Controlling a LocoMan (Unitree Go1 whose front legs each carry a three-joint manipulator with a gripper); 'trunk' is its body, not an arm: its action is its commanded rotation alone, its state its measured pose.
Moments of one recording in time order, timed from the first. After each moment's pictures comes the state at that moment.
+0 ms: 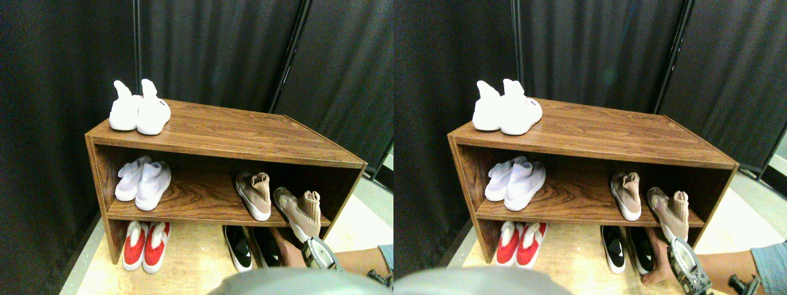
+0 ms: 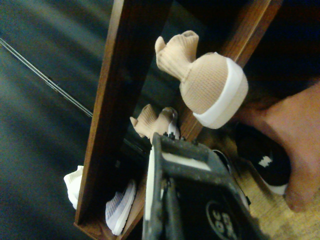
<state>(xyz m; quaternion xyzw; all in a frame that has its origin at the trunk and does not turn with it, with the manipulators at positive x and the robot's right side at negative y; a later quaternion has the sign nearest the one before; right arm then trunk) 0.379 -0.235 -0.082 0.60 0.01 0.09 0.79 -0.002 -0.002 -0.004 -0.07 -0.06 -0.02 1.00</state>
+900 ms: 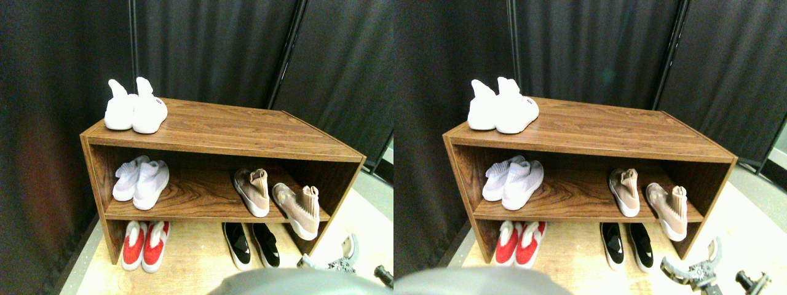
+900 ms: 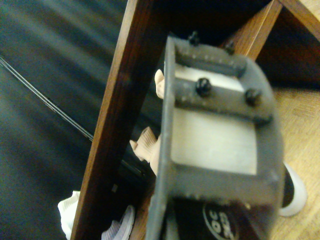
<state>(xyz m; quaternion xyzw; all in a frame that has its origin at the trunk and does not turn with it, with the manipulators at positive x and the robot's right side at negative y) 0.383 -0.247 -0.071 0.58 -0.05 0.05 0.81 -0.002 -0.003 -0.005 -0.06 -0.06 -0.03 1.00</state>
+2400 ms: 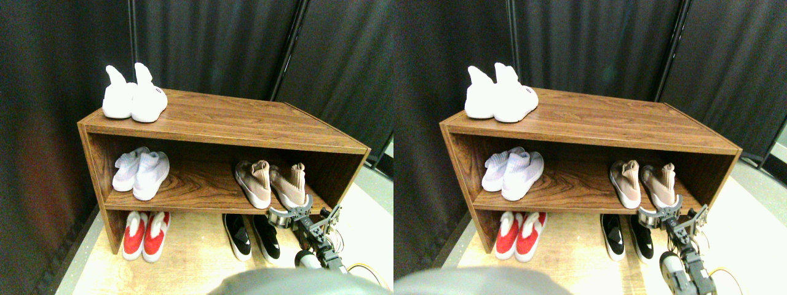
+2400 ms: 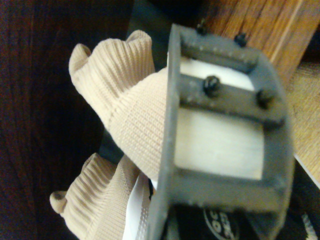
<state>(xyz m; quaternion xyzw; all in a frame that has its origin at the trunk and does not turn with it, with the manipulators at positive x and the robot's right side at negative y) 0.475 -0.250 -0.108 0.61 0.04 0.00 0.79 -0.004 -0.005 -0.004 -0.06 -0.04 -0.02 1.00</state>
